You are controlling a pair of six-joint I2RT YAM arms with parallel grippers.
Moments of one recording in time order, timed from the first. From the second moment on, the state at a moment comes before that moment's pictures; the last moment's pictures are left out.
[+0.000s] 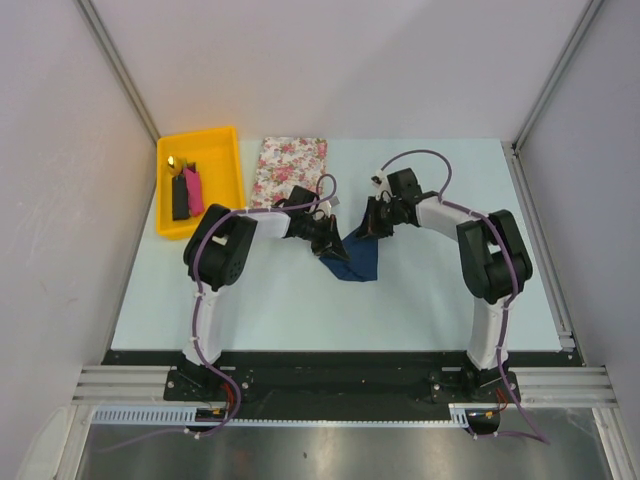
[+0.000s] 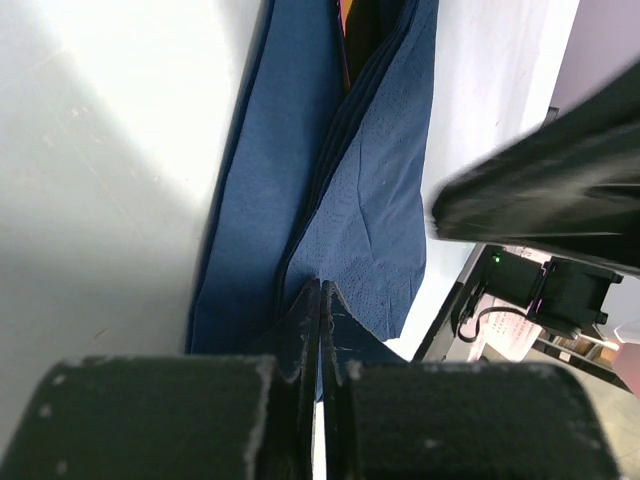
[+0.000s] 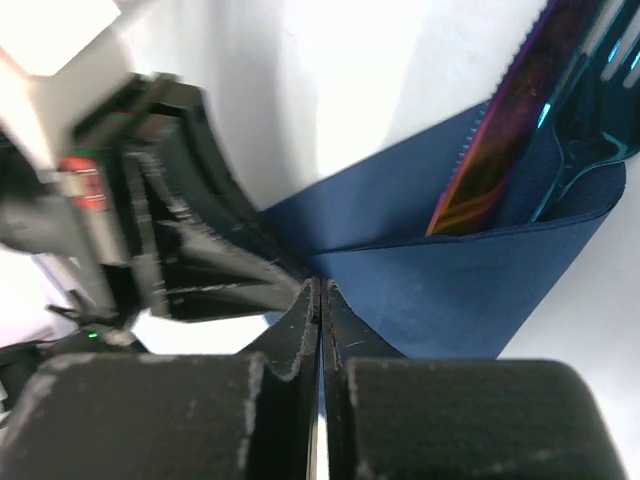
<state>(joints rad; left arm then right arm) -0.47 2.20 1.36 -0.16 0.82 -0.54 0.36 1.97 1.32 -0.28 -0.55 0.45</state>
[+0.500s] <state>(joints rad) -0.47 2.19 1.35 -0.15 0.82 -0.54 0.38 2.05 1.32 -0.30 -0.47 0.39</state>
